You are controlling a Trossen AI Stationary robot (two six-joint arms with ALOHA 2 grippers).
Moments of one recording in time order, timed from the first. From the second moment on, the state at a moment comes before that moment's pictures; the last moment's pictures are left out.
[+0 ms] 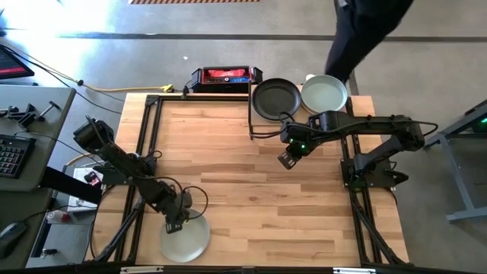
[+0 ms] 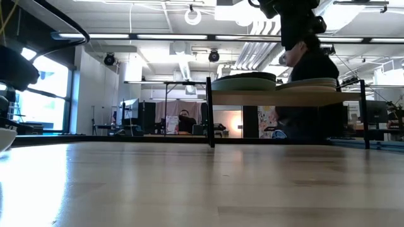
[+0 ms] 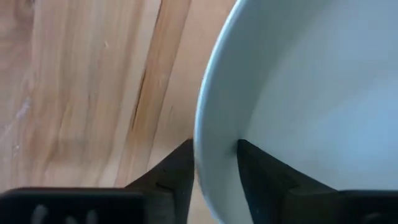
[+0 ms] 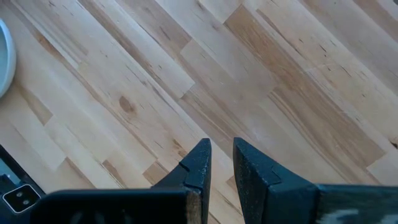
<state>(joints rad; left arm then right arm) -0.73 1.47 0.66 -0.58 0.10 -1.05 -0.01 1.45 1.44 -1.23 0.01 0.79</state>
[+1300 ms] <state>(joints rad) -0.16 0.99 0.77 -0.72 -0.23 -0.90 -0.02 1.45 1.44 -1.11 0.11 0.61</state>
